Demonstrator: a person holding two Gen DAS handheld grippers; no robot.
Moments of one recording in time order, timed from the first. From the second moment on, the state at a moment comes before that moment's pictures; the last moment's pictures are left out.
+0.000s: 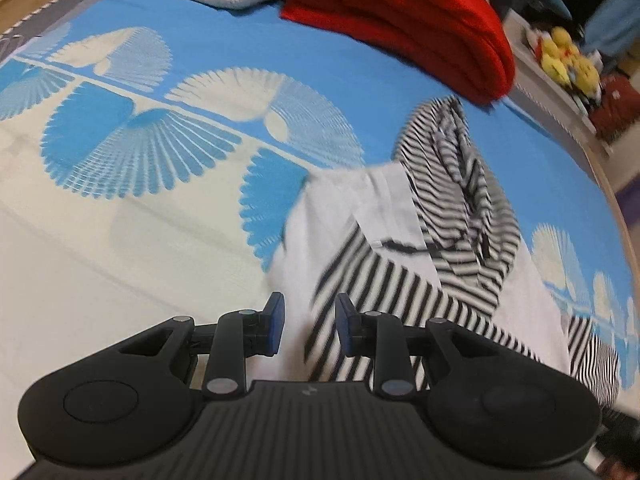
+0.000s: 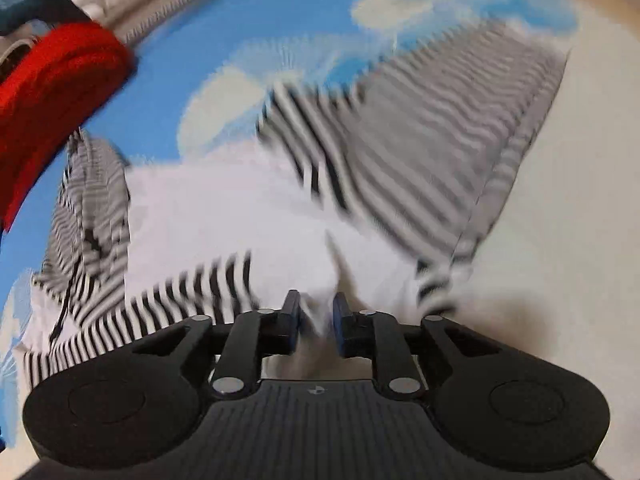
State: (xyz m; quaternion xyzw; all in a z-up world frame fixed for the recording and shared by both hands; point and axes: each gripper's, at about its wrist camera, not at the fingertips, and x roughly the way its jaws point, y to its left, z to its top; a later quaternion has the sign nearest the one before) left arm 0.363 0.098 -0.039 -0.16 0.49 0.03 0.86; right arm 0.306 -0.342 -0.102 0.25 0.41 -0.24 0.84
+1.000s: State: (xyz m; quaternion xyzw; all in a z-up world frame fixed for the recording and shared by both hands) left arm 0.354 0.033 -0.088 -0.12 0.59 -0.03 0.79; right arm 0.297 -0.381 -0.098 0.29 0.43 -0.18 0.83
